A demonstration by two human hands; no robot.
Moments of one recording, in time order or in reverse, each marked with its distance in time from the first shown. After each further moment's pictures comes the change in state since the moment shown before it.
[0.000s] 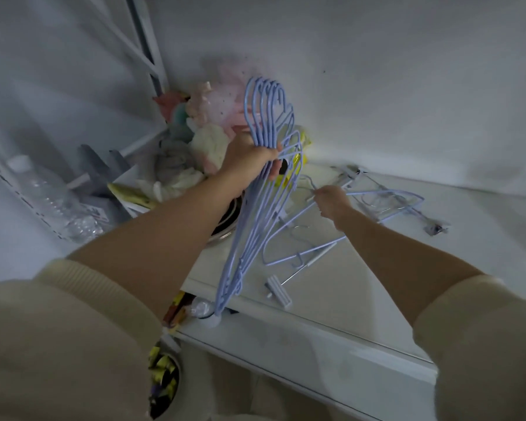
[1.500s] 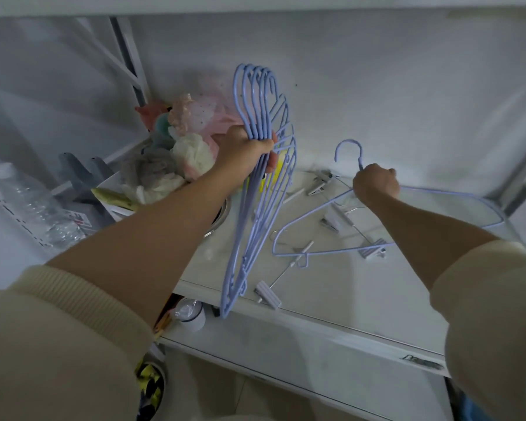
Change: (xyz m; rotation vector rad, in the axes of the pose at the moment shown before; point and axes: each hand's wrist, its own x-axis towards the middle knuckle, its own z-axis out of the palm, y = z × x) left_hand -0.036 0.047 0.020 -0.086 -0.052 0.131; right_hand -0.031 0.017 -0.122 -0.471 0.518 0.067
